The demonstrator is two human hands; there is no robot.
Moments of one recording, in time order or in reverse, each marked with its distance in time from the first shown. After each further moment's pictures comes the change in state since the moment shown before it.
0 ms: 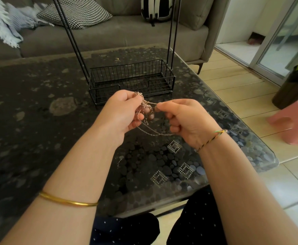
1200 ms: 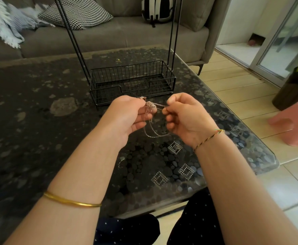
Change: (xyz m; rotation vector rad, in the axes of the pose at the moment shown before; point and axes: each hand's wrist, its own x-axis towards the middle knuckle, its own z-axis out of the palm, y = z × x) left_hand -0.003 0.004 0.003 -0.107 -0.077 -0.084; right_hand 0.002 -0.001 0.004 0.219 0.038 0.010
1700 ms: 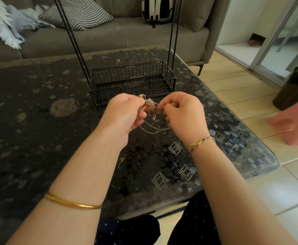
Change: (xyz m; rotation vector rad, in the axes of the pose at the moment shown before) left_hand 0.001 -0.001 0.001 0.021 0.109 0.059; right_hand -0.001 0.005 0.006 -0.626 0.173 -0.422
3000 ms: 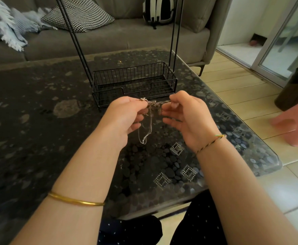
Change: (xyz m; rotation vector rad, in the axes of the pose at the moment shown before) left_hand 0.005 -0.002 -0.006 0.062 -0.007 -0.049; right_hand 0.001 -0.006 -0.006 0.714 -0.117 0.363
